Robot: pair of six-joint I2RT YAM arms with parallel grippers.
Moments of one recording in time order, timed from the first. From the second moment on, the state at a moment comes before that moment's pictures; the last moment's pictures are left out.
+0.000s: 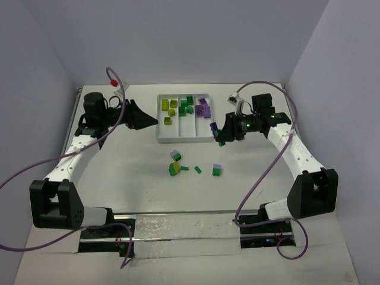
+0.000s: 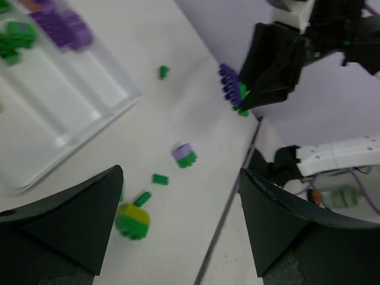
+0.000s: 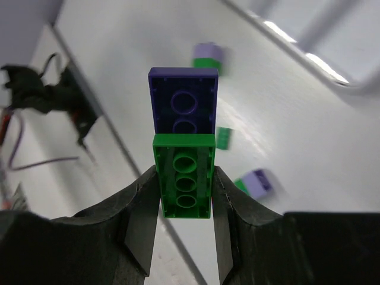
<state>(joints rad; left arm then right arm) -0.10 1.34 1.01 0.03 1.01 -0.48 0.14 1.38 1.15 -0.69 -0.82 -0.05</state>
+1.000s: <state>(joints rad) -0.44 1.44 0.94 0.58 1.14 -0.81 0.45 1.34 1.15 -0.45 -1.11 0.15</state>
